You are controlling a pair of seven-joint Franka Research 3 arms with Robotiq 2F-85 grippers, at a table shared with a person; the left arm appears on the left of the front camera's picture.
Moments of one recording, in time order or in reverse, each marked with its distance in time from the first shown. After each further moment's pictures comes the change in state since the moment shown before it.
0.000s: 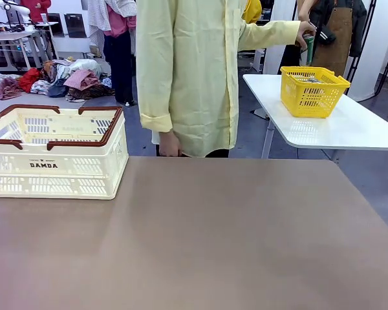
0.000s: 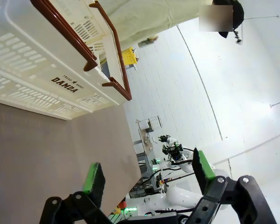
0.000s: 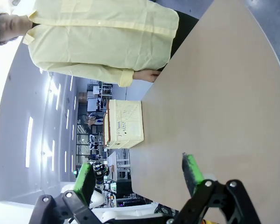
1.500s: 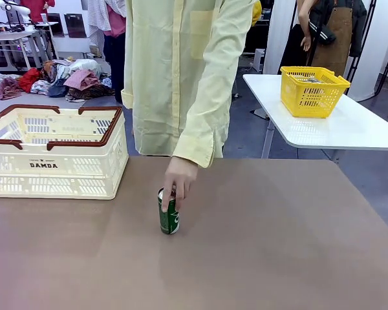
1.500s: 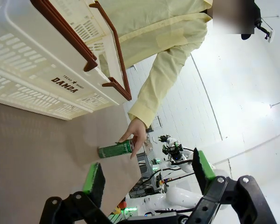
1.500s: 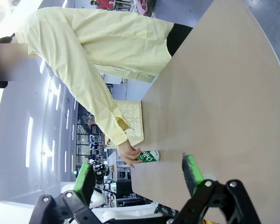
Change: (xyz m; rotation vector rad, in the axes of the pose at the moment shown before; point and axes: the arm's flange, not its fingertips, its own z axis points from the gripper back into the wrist) left arm 0.000 0.000 0.000 0.000 0.000 0.000; right arm 0.000 0.000 0.000 0.000 0.000 0.000
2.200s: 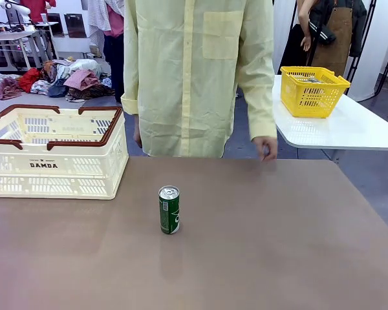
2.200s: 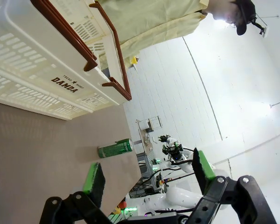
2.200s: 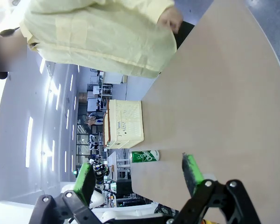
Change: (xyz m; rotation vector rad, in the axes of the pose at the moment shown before) left arm 0.000 0.000 0.000 0.000 0.000 0.000; right arm 0.000 0.000 0.000 0.000 0.000 0.000
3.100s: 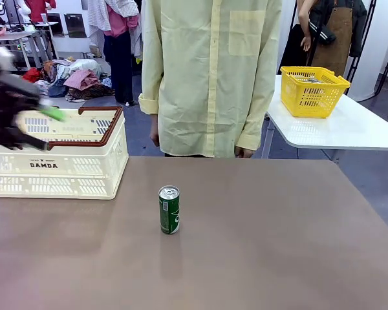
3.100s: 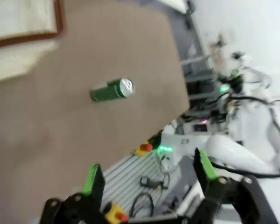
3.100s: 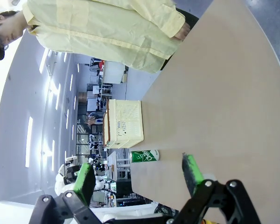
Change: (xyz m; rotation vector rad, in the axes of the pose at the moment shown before) left arm -0.072 -0.204 -0.252 0.498 0.512 -0.174; right arm 0.000 0.000 -0.001 -0.002 0.002 -0.001
